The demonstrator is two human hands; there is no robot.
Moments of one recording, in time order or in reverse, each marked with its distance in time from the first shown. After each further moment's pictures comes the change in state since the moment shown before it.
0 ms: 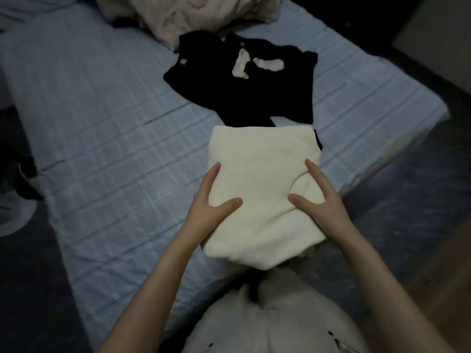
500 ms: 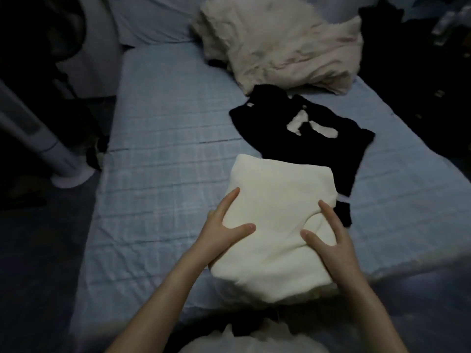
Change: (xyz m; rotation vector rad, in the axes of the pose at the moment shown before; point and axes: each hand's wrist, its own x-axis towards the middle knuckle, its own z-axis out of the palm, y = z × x) left_hand -0.008 0.054 0.018 -0.040 0.260 -0.047; right_hand 0.053 -0.047 -0.029 -0.028 -0.203 -0.117
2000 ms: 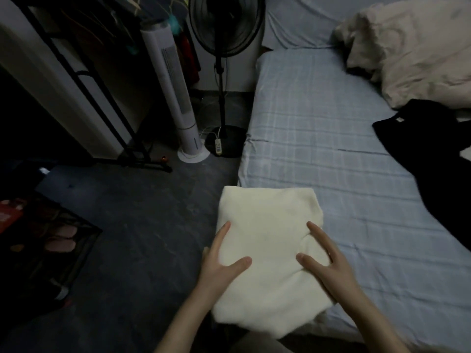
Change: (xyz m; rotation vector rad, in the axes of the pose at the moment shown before) left_hand -0.247 -0.186 -0.340 -0.099 0.522 -0.276; right_hand -0.137 -0.065 0.411 -0.043 -0.487 -0.090
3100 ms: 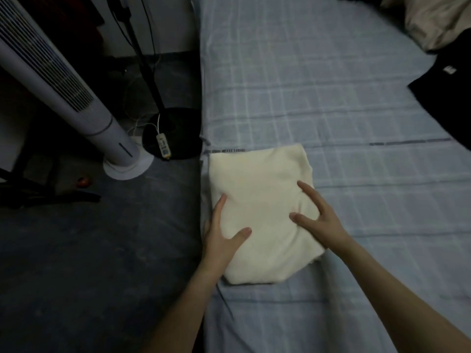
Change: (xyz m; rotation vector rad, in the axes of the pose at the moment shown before) left_hand 0.578 -0.111 0.138 0.037 -0.163 0.142; right_hand 0.526 0.204 0.047 -0.033 0.055 0.121
